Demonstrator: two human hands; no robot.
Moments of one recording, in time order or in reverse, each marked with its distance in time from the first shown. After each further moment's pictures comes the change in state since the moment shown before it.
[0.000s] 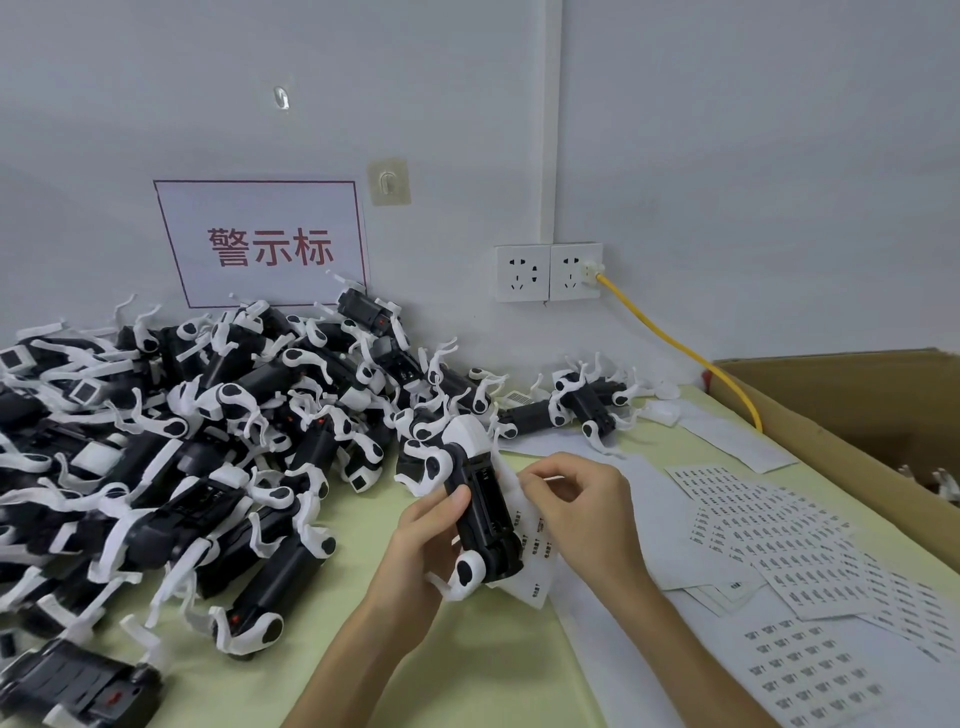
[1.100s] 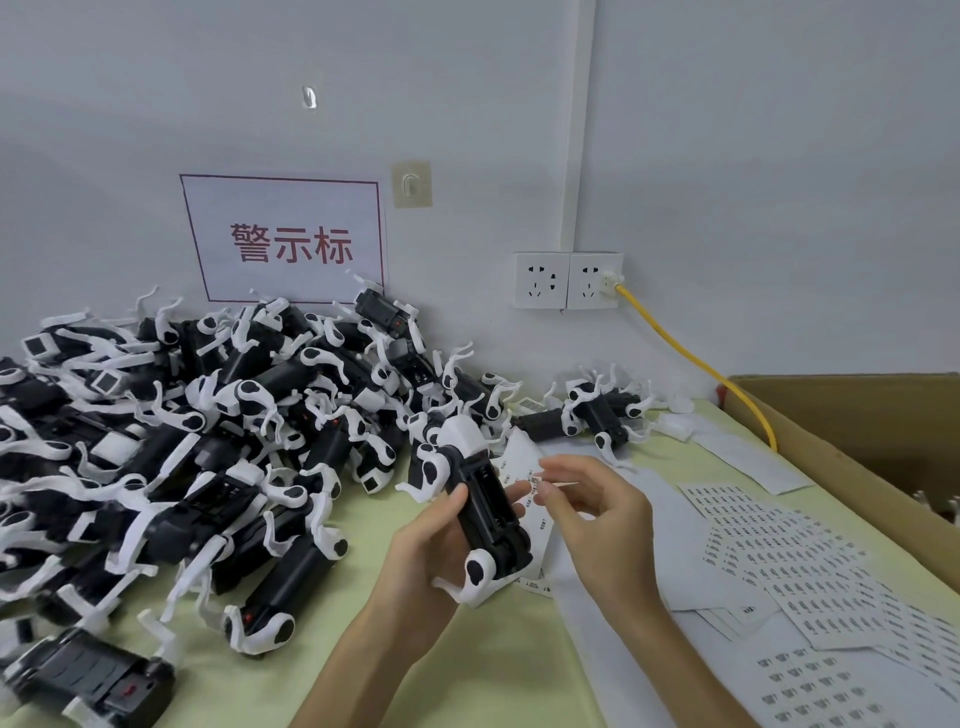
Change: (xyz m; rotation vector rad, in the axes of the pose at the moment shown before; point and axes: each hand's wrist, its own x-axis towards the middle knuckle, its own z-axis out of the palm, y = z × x) left_hand 0.005 -0.003 -0.010 -0.188 0.002 -0.102; right_hand -0.003 0.005 0.004 0.172 0.062 -0.018
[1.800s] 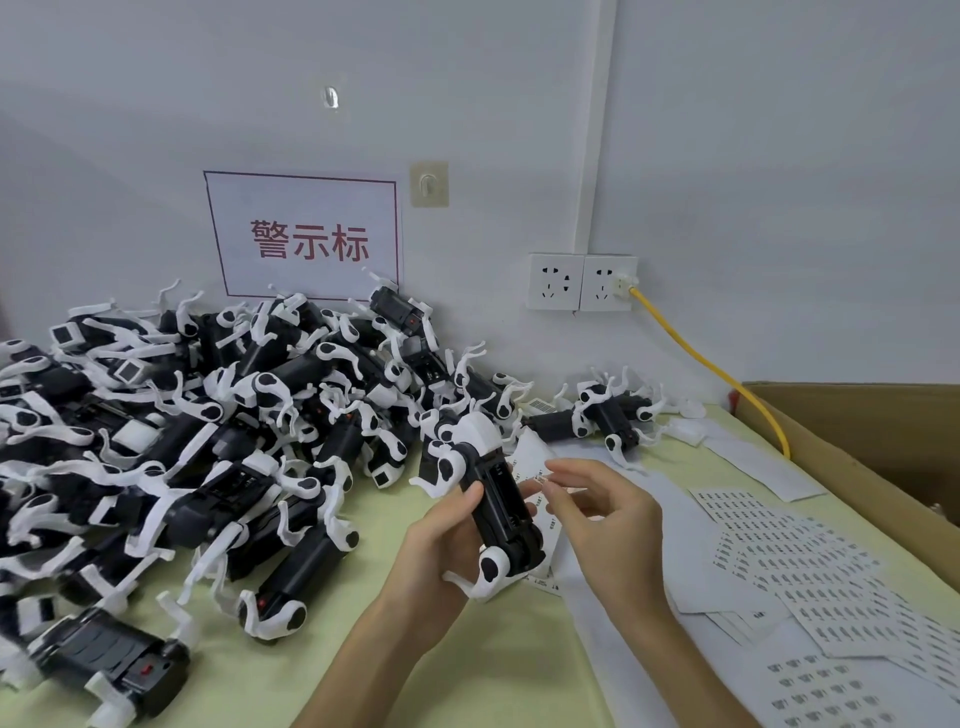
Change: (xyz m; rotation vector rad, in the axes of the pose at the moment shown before) left_hand -0.002 0.001 0.004 -0.005 0.017 0.006; right_hand -0.003 0.002 0.004 -0.030 0.016 0.001
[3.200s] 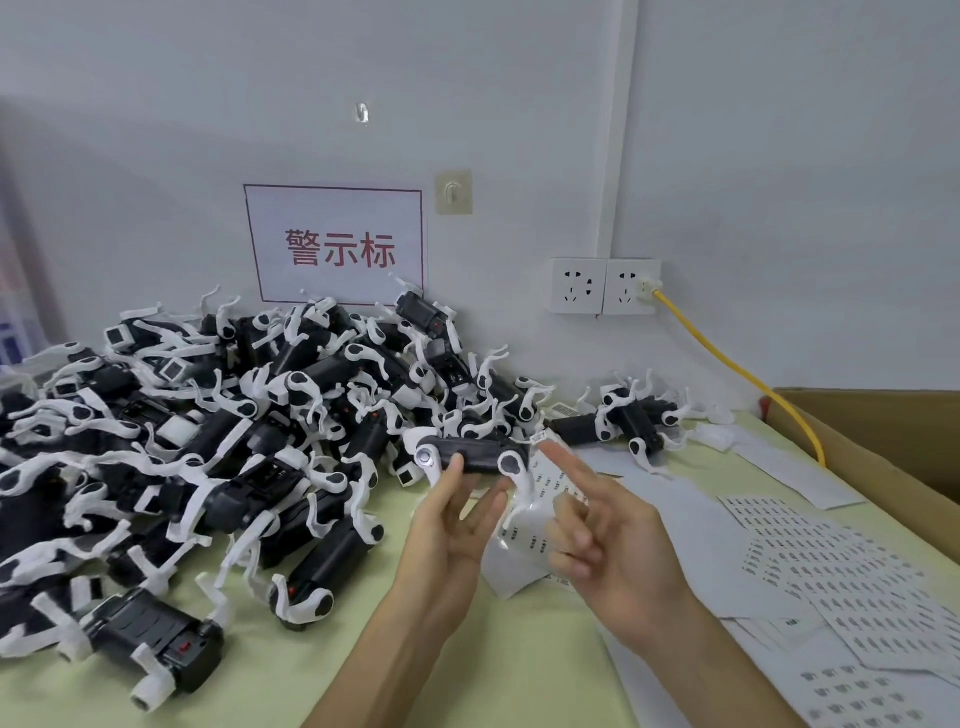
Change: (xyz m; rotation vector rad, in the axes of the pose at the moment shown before) left_hand -0.001 0.006 0.005 -0.325 0.304 0.172; right_hand -0.006 -0.033 0.002 0.891 -0.426 0.686
